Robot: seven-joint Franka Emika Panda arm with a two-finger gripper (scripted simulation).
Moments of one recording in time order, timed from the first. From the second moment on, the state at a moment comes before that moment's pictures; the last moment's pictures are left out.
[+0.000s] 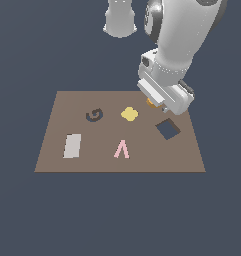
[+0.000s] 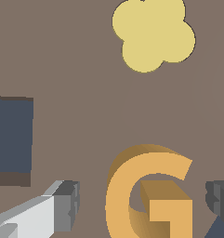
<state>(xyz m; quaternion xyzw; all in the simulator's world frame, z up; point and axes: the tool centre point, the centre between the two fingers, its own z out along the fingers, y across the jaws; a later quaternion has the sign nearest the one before) -0.094 0.131 0.035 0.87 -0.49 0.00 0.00</state>
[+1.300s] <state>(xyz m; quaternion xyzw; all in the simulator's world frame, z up) -0.089 0.114 0.034 0.87 -0.49 0.00 0.00</state>
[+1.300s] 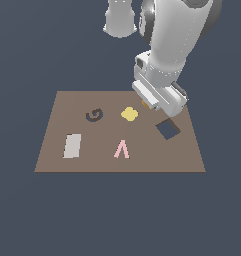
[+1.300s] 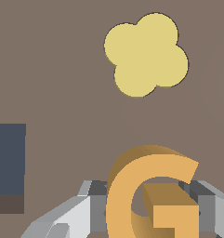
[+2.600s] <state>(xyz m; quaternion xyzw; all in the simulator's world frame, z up) -0.040 -0.087 0.040 0.83 -0.55 0.00 0.00</state>
